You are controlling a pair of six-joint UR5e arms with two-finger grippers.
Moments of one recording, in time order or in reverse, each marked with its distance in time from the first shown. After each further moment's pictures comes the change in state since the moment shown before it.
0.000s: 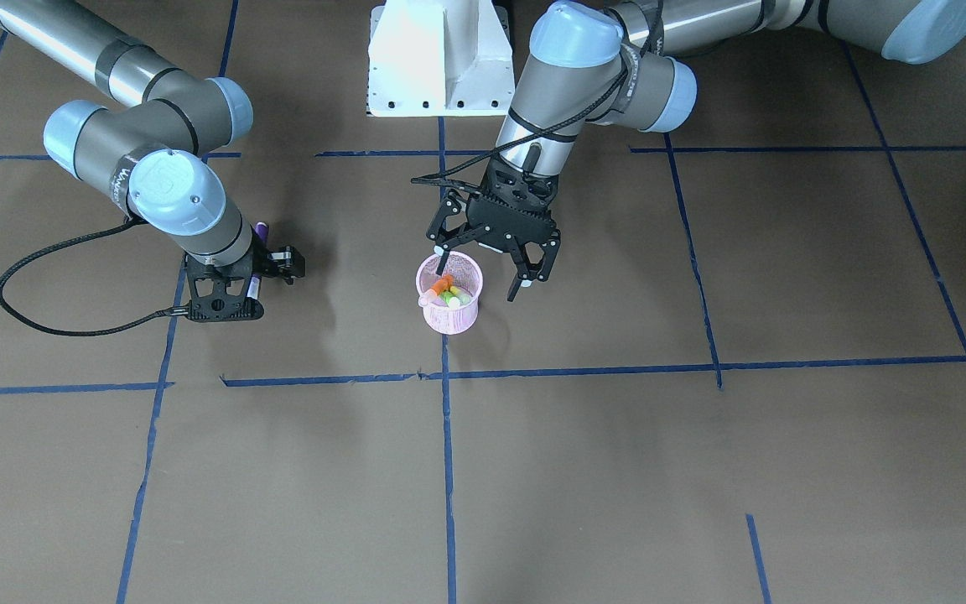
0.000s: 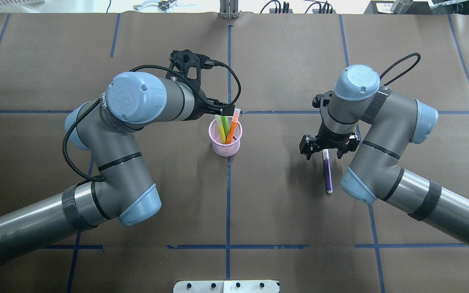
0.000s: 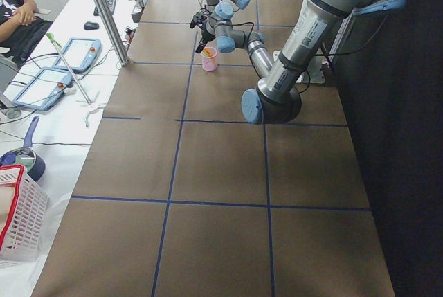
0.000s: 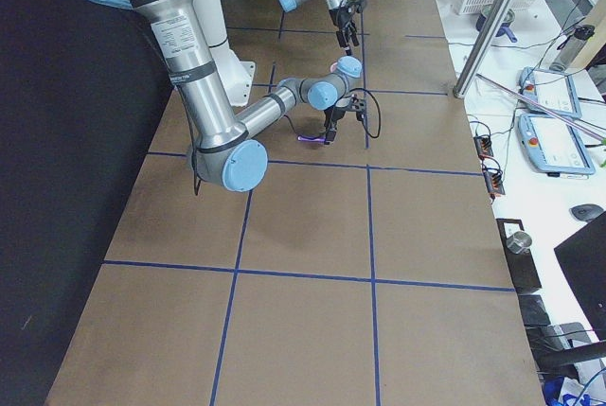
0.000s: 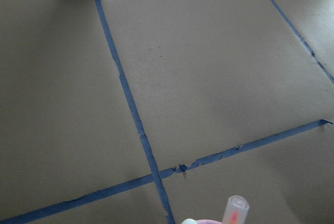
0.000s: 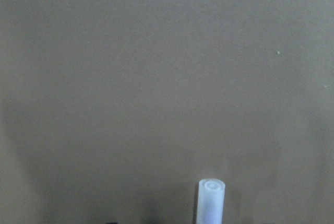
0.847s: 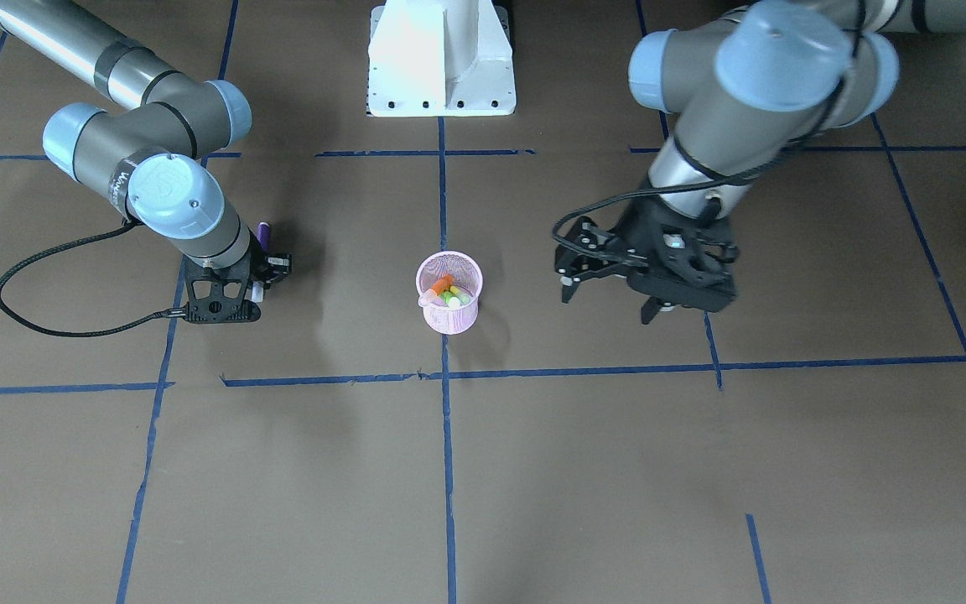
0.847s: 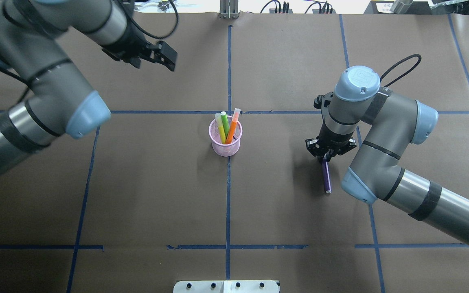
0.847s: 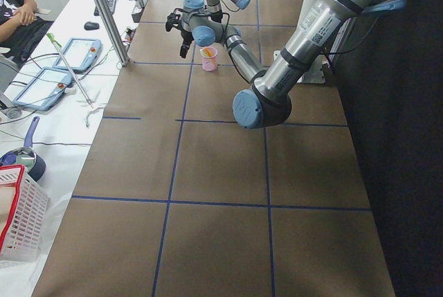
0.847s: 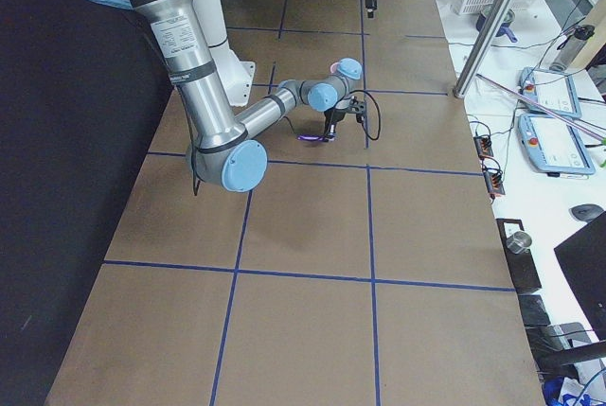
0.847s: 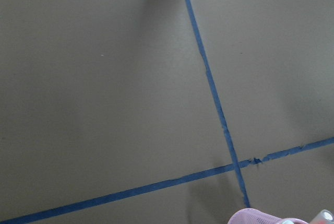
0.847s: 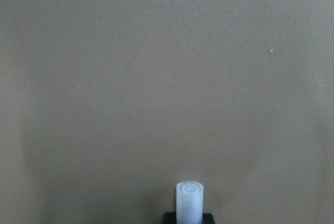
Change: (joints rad) left arm -0.367 0.014 -0.016 0.278 -0.507 0.184; right arm 0.000 -0.004 -0.008 0.000 0.000 0.002
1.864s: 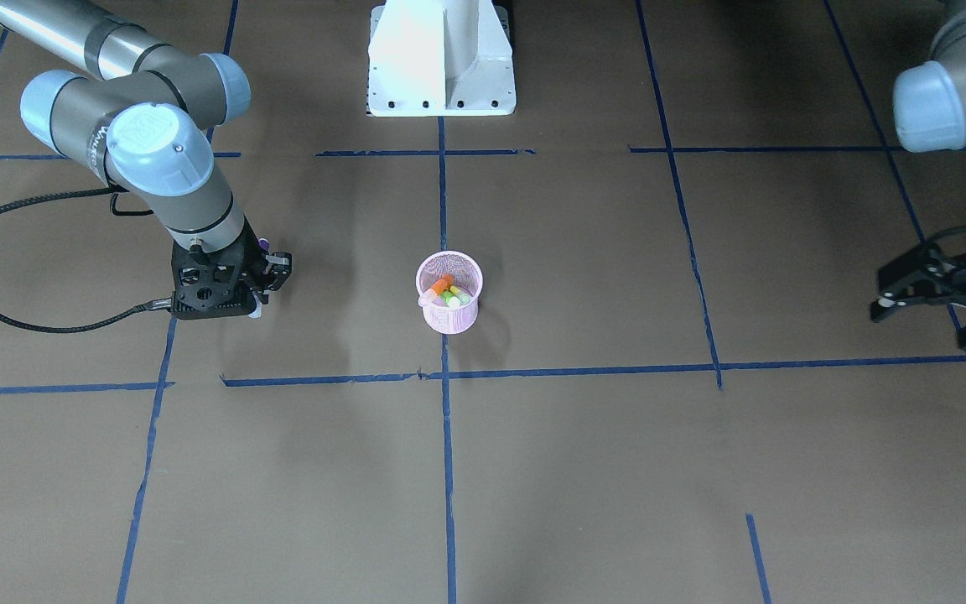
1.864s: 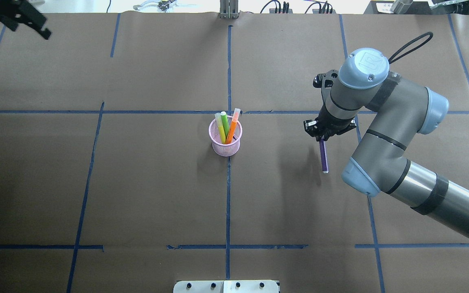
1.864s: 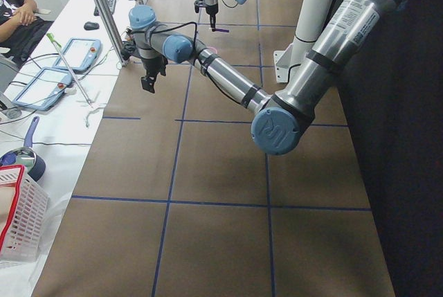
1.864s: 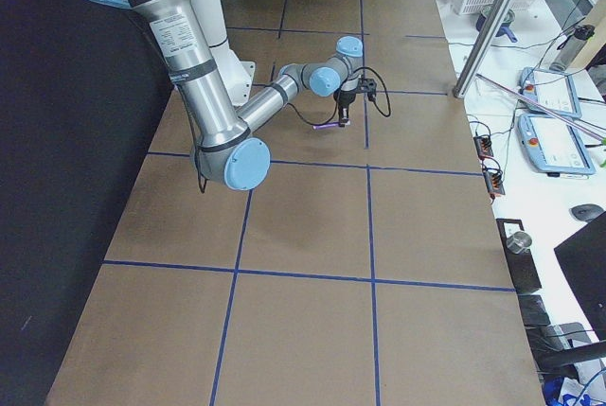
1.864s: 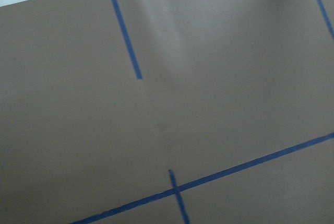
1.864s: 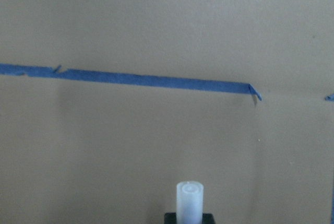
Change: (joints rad) left arm -0.356 0.205 0.084 0.262 -0.171 0.727; right arm 0.050 0.028 0.117 0.038 -0.144 -0.009
